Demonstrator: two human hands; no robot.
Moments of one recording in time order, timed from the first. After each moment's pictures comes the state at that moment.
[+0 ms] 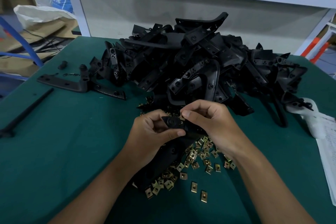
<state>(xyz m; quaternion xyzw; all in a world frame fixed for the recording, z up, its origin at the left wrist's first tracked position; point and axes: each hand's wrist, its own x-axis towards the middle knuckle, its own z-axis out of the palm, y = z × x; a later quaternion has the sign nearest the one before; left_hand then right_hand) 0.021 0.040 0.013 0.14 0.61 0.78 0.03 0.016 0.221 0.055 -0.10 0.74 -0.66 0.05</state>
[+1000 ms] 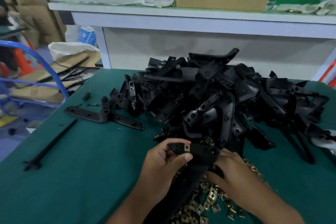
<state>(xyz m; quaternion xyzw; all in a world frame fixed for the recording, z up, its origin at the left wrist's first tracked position) 0.012 0.027 0.014 0.07 0.65 0.76 0.02 0.013 0.245 0.015 -0.22 0.95 -0.24 0.00</state>
